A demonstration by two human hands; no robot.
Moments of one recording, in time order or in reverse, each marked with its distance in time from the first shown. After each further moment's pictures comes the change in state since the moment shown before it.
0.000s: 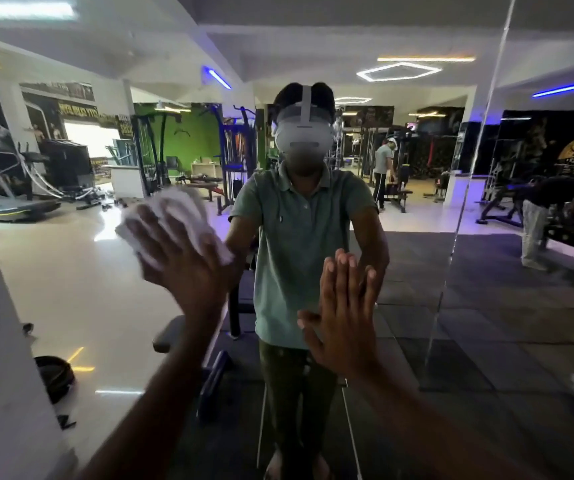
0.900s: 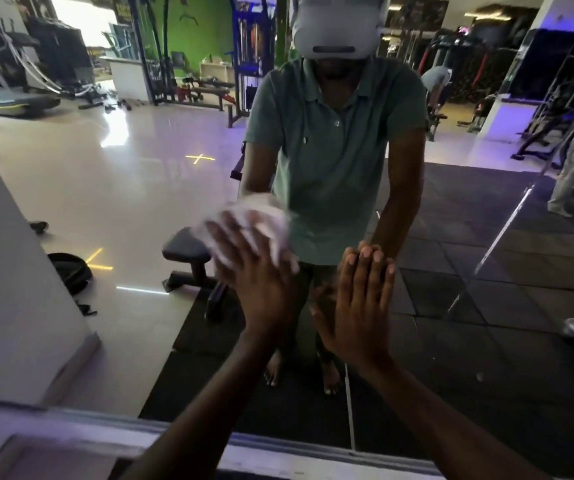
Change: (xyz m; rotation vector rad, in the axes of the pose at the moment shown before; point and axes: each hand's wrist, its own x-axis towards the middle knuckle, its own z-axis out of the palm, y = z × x) left_hand -0.178 -0.009 0.026 -0.166 -0.306 0.008; right_hand -0.116 -0.011 0.052 -0.057 -0.158 -0.010
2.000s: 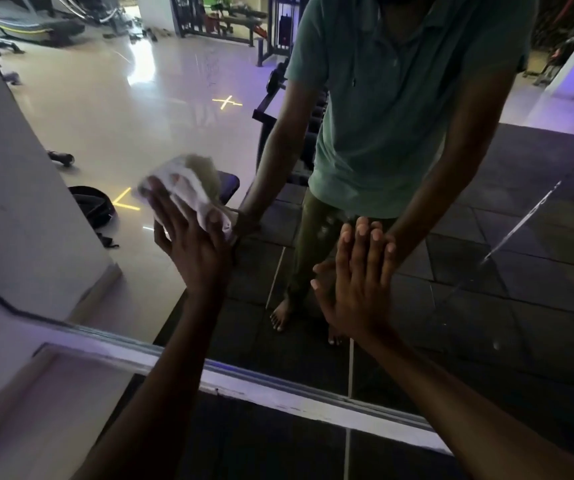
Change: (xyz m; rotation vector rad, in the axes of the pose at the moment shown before) left_hand -0.046 -0.100 -0.012 0.187 0.107 -0.207; right_hand -0.061 0.009 0.041 0.028 -0.024 -0.107
